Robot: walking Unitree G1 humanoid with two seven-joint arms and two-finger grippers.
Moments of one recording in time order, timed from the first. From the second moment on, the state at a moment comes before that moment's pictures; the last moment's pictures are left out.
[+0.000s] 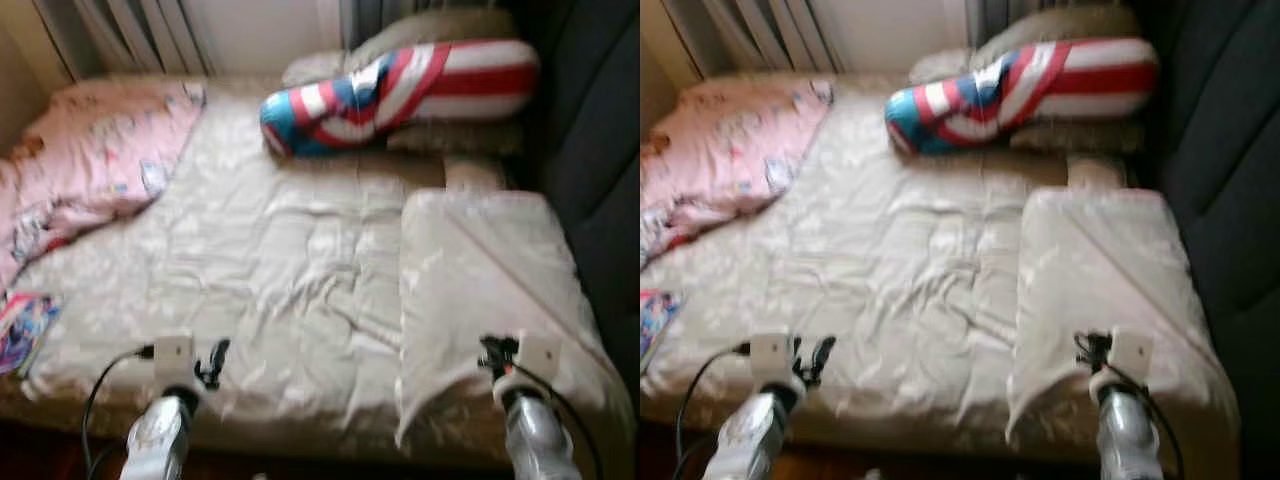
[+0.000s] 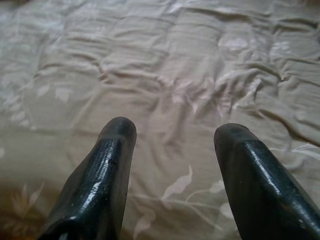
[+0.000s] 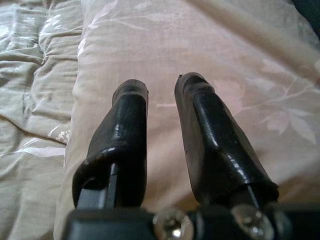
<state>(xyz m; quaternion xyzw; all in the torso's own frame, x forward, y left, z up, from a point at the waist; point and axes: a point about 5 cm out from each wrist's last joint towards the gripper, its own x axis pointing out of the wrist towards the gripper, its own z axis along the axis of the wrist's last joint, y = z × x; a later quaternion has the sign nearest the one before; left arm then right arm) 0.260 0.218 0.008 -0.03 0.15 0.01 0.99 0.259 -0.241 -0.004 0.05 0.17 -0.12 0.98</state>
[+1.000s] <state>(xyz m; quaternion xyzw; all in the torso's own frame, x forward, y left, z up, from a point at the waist) 0.205 0.208 -0.064 -0.02 0.37 0.02 0.93 0.173 -0.223 -0.079 0.05 0.40 -0.12 0.91</state>
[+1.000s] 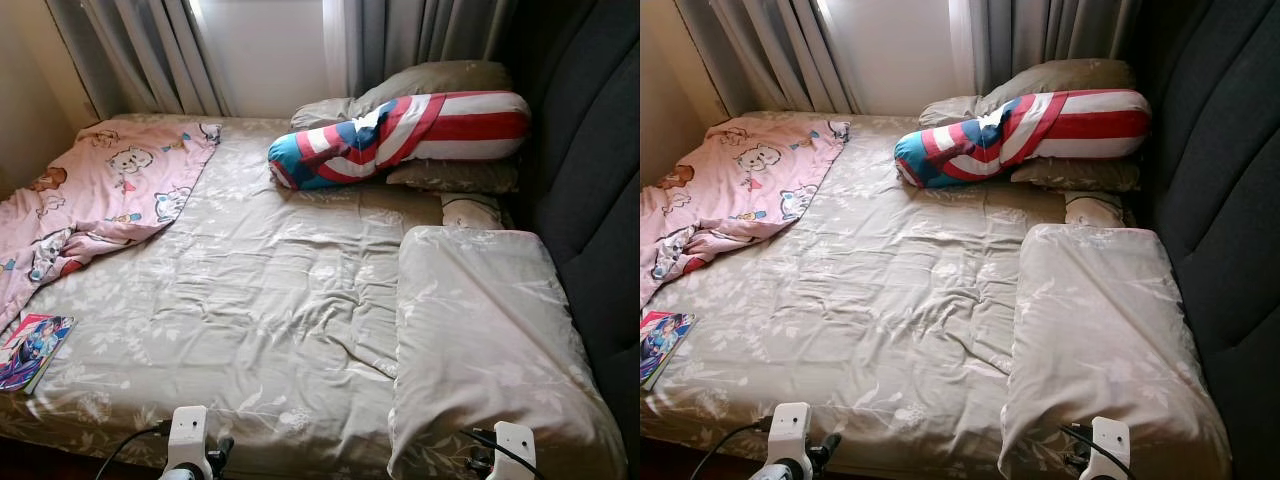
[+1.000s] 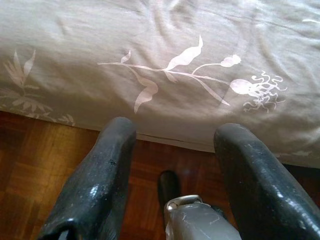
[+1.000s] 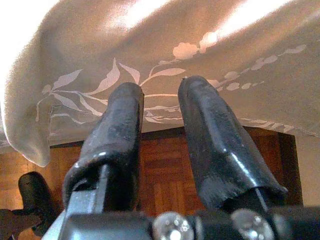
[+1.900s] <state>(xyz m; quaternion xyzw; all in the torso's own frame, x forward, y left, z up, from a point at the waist) 0.180 0.218 -0.078 0.00 0.41 0.04 0.91 0.173 -0.210 -0.082 0.04 0.42 -0.09 0.90</state>
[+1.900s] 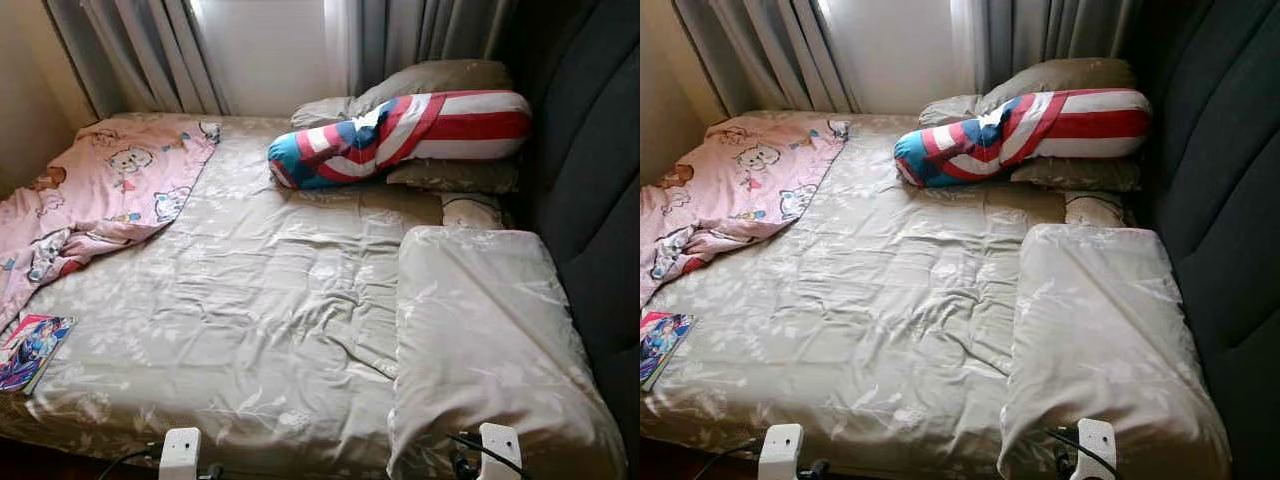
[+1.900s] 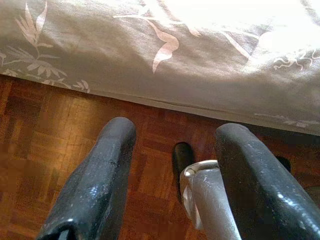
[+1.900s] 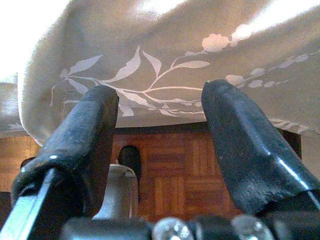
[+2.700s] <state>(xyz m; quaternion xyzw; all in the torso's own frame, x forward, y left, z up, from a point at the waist) 0.167 0.234 -0.081 0.00 0.44 0.06 0.90 0.172 -0.205 -0.084 0.03 0.42 -0.08 0.90</state>
